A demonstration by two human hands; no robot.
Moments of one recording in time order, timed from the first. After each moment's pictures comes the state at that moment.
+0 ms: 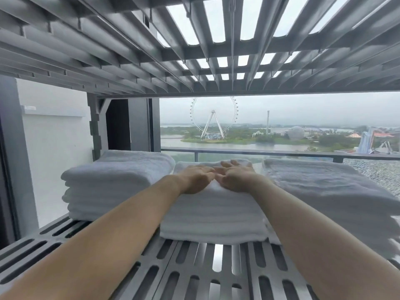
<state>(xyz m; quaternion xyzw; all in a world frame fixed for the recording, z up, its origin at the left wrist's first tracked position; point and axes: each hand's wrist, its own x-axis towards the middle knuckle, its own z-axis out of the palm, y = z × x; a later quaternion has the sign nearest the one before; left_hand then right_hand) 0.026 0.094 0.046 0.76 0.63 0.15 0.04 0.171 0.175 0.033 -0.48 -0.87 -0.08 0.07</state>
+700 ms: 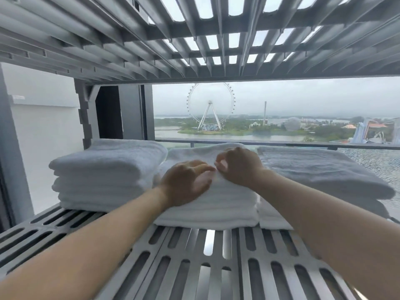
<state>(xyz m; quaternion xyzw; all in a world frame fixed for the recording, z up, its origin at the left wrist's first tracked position) 0.023 0.067 0.000 0.80 0.49 0.30 -0.17 0.196 0.123 0.034 -0.40 -0.85 -0.21 0.27</state>
